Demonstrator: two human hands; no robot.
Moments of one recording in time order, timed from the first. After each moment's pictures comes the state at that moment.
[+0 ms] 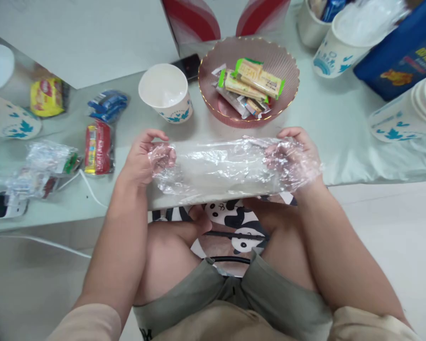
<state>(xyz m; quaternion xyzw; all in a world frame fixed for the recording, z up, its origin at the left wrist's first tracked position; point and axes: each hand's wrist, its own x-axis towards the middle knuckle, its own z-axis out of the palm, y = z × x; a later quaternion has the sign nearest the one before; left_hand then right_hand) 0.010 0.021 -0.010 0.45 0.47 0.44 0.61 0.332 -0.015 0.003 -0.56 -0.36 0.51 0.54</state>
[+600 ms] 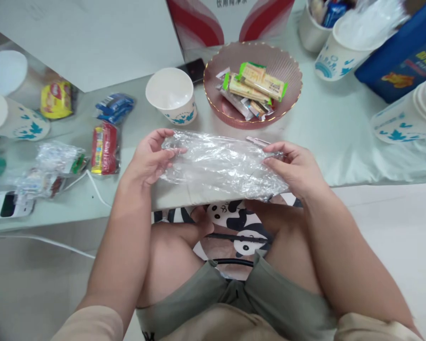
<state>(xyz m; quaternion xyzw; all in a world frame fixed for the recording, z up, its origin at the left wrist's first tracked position) 0.008 0.020 -0.001 0.41 0.52 0.44 0.60 0.329 -0.024 0.005 -0.65 -0.41 0.49 0.41</state>
